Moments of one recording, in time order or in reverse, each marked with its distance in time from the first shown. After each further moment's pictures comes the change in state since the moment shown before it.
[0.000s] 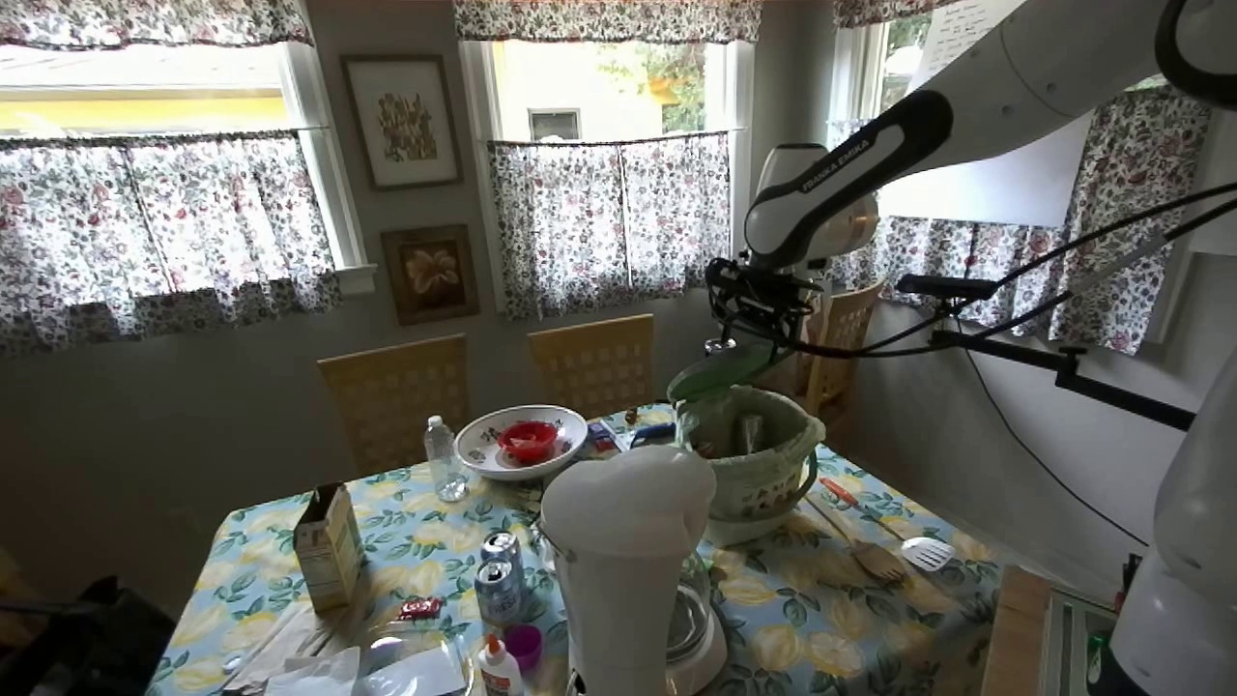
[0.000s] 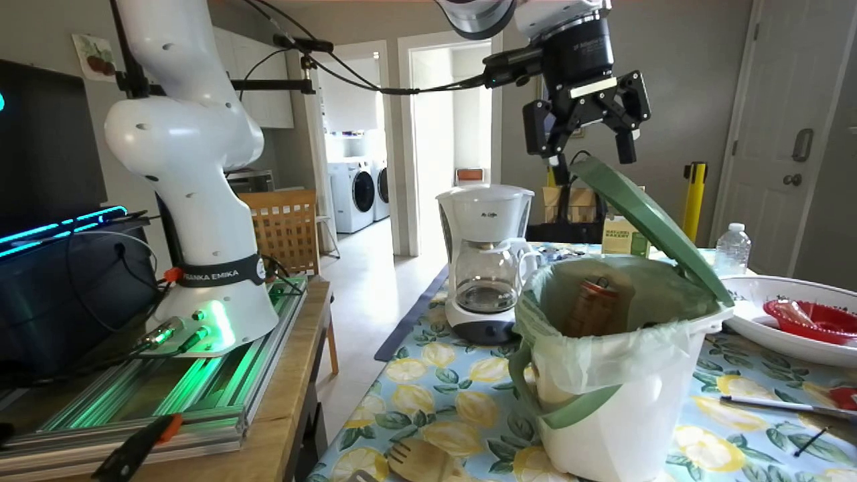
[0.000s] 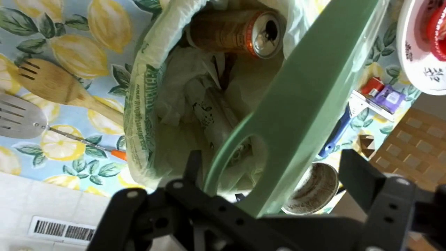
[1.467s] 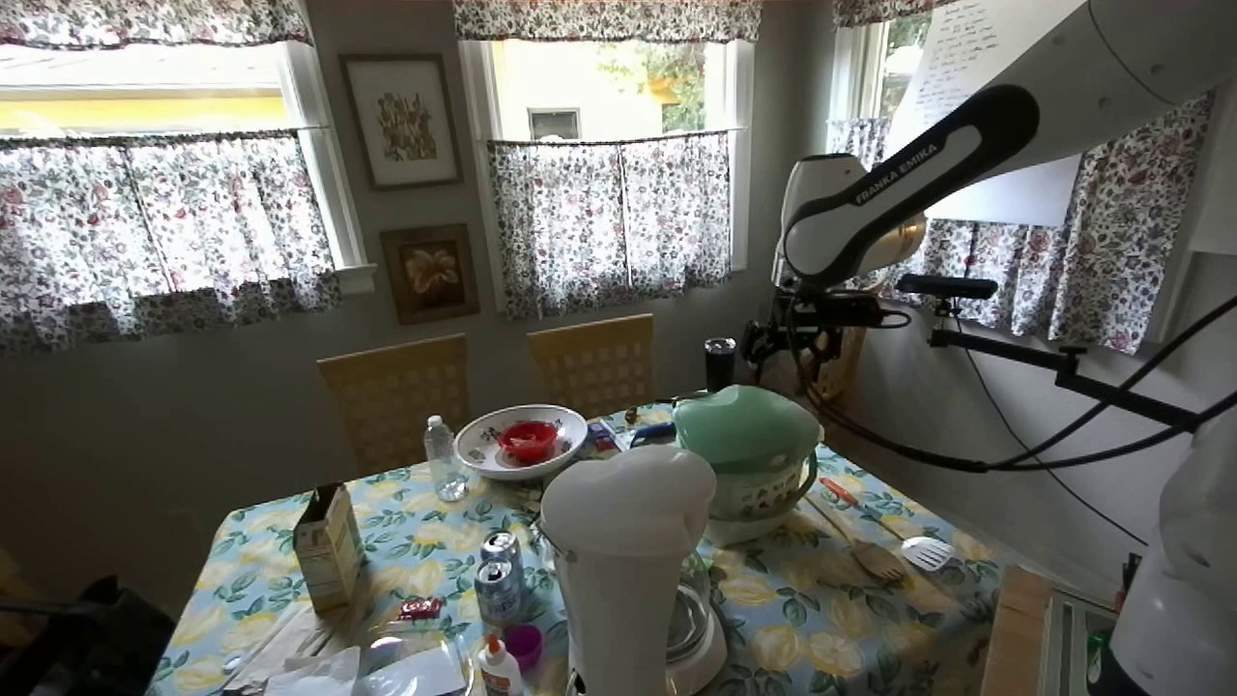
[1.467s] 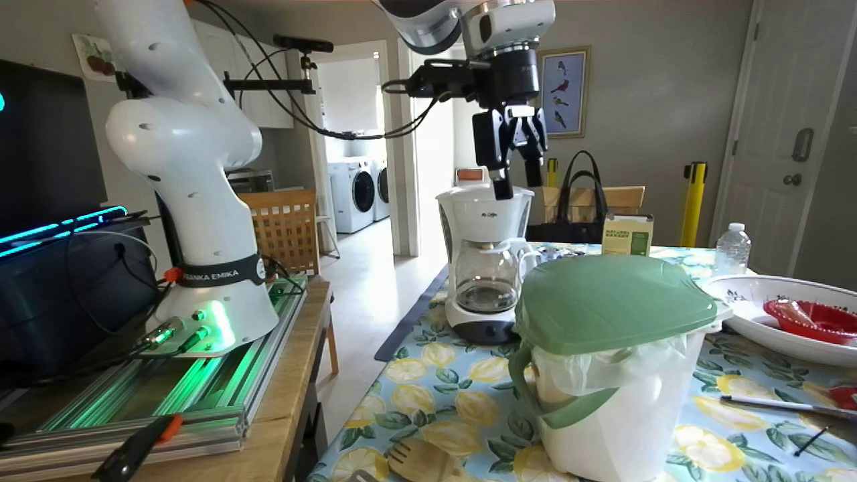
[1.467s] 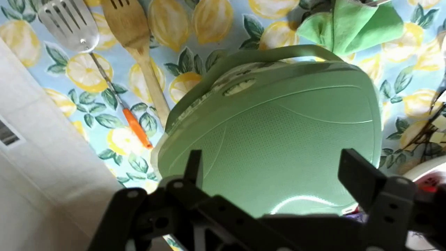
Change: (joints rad) arm 0.033 -0.184 -0.021 -0.229 -0.088 -0.041 -0.604
